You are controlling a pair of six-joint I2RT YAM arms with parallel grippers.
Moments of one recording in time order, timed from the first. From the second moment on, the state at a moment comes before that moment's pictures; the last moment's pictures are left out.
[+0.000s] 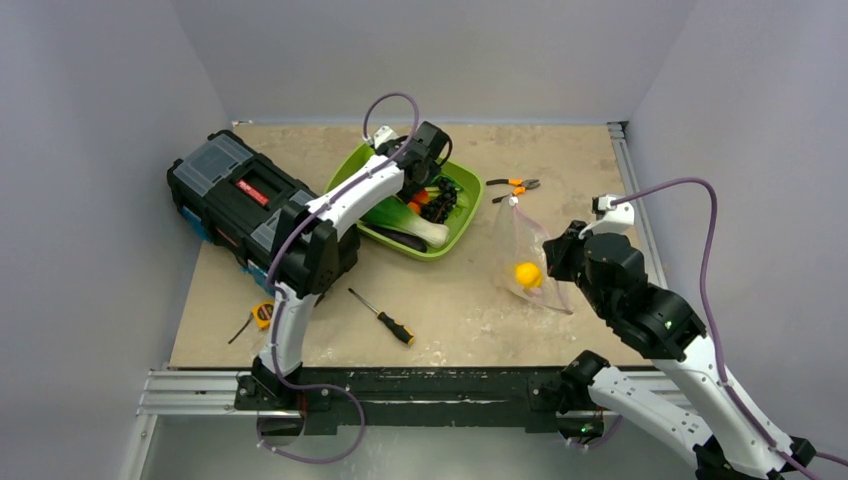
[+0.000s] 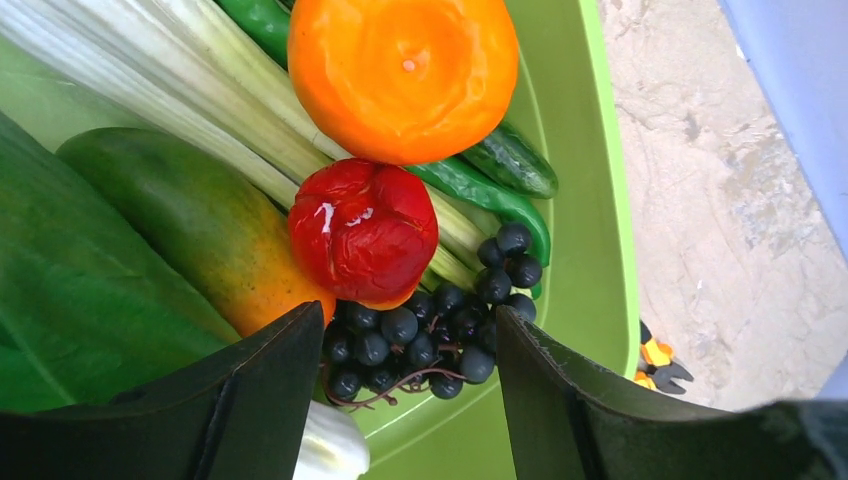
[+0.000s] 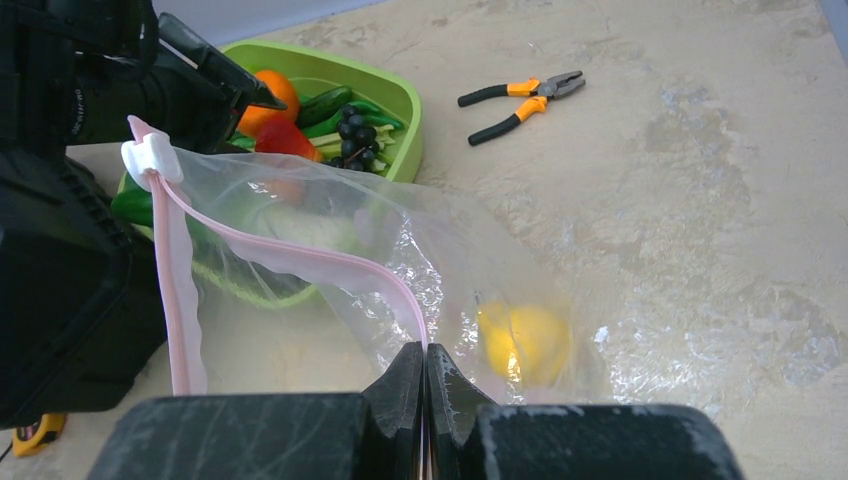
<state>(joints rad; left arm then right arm) -0.62 2.16 1.98 -0.84 -0.51 -1.35 0.68 0.66 1.01 -0.80 0.48 0.56</state>
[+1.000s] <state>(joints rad) -0.60 2.26 2.01 -0.85 -0.53 -1.37 0.68 0.69 1.01 -0.81 0.51 0.56</state>
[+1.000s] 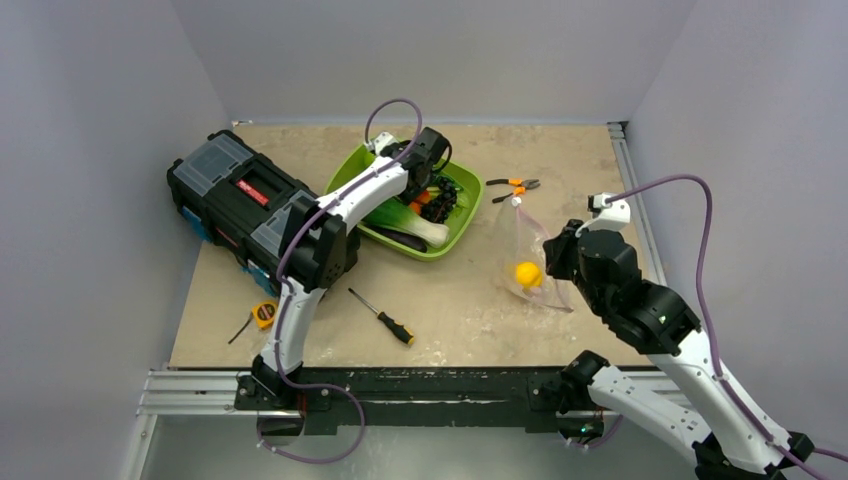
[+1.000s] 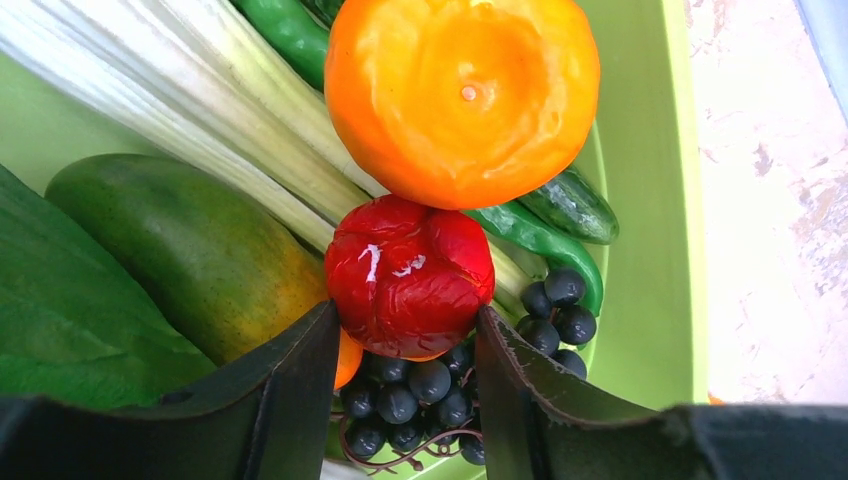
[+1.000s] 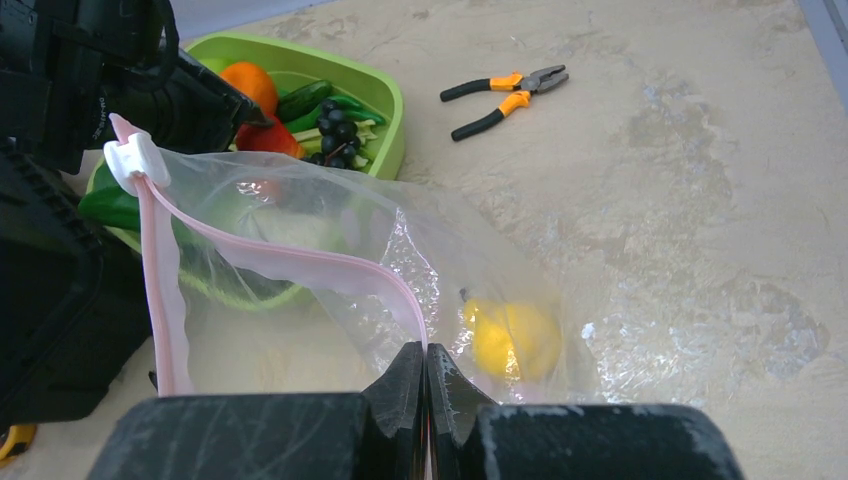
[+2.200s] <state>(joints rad) -0.56 1.47 1.49 -0.49 -0.02 -0.94 0.68 0.77 1.03 -0.76 0.46 0.53</state>
